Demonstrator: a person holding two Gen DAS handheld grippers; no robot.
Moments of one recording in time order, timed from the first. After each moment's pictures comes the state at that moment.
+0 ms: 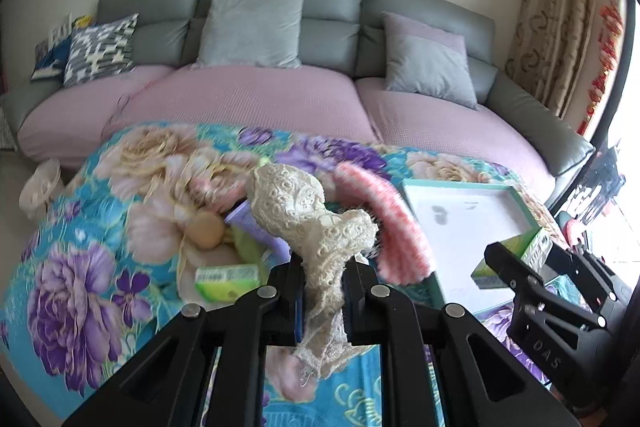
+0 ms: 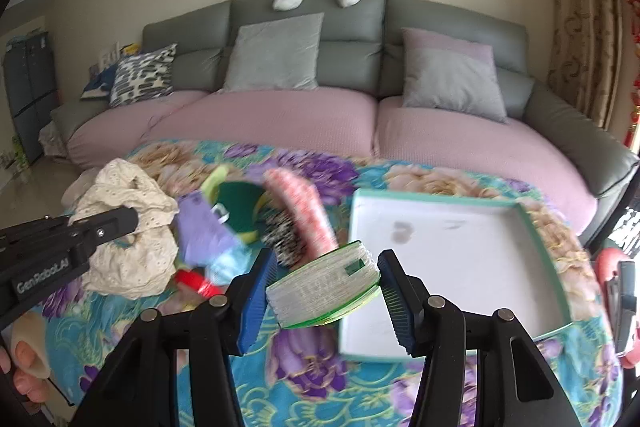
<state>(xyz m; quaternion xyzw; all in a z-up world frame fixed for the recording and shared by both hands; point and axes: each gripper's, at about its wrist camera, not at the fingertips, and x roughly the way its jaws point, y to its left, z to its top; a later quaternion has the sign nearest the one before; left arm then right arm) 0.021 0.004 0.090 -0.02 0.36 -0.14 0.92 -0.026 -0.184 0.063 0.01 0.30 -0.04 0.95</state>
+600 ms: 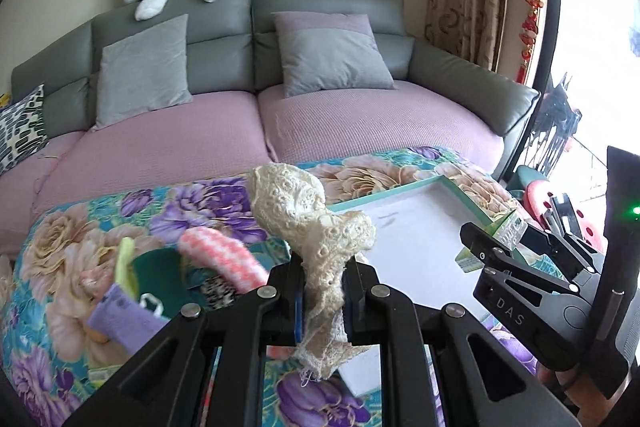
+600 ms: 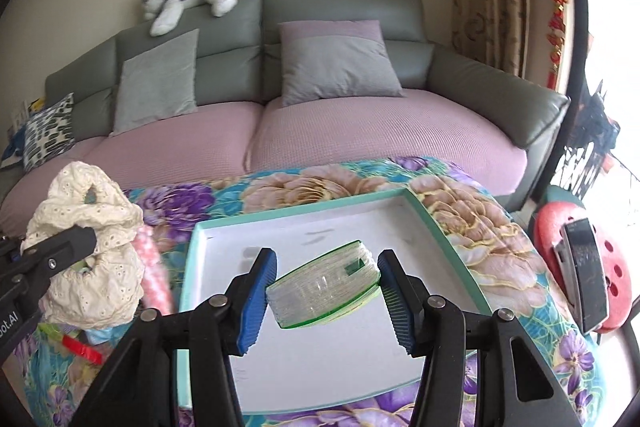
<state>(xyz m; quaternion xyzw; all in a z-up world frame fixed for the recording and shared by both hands) 0.061 -0.147 0.090 0.06 0.33 -0.27 0.90 -0.006 -0.320 0.042 0.09 0.30 -0.19 0.93</state>
